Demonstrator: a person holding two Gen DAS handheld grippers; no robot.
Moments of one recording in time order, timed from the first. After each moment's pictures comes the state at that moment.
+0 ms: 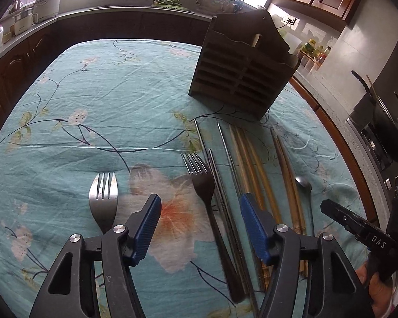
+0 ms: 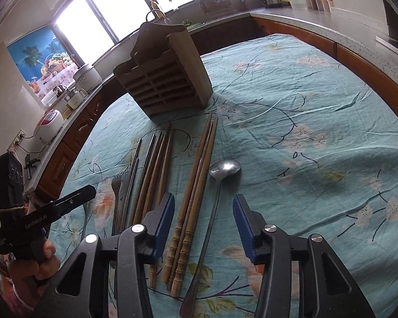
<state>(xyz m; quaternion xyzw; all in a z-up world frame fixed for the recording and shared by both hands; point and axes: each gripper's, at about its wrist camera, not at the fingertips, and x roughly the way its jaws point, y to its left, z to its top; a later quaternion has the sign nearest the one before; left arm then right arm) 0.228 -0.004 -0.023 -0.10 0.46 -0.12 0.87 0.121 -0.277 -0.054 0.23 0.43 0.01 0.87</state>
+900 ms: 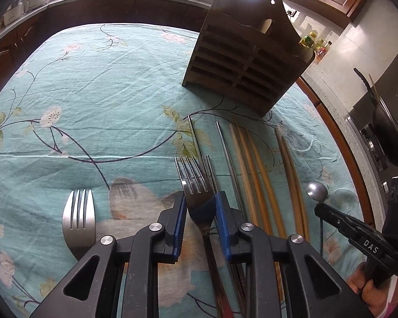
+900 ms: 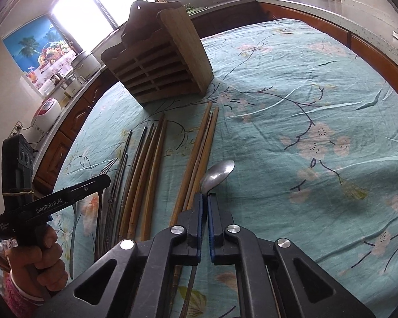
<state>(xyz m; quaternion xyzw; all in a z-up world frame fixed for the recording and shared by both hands) 0.268 -0.006 -0.039 -0.12 0.48 -0.14 0.85 0.145 -0.278 -0.059 0.22 0.45 0.03 0.86</state>
